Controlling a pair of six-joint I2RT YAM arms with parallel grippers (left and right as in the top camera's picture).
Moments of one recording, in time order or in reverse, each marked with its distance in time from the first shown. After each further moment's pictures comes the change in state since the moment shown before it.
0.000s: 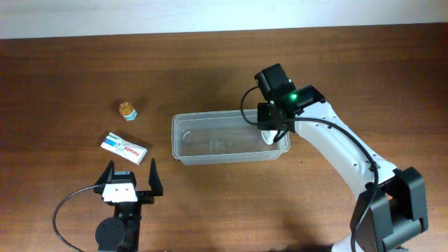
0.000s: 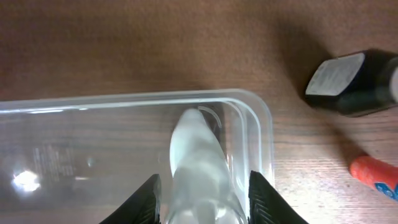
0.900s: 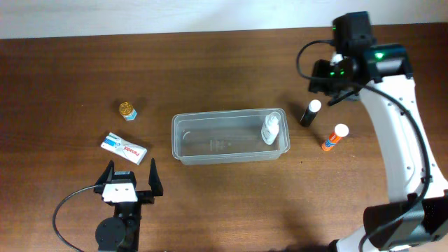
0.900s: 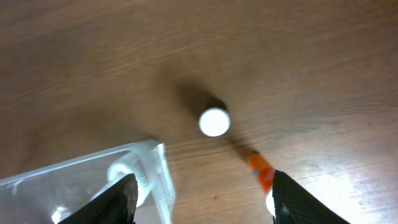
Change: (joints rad) left arm 0.000 0.000 0.000 0.000 0.000 0.000; right arm -0.341 -0.008 0.422 -0.338 -0.072 -0.096
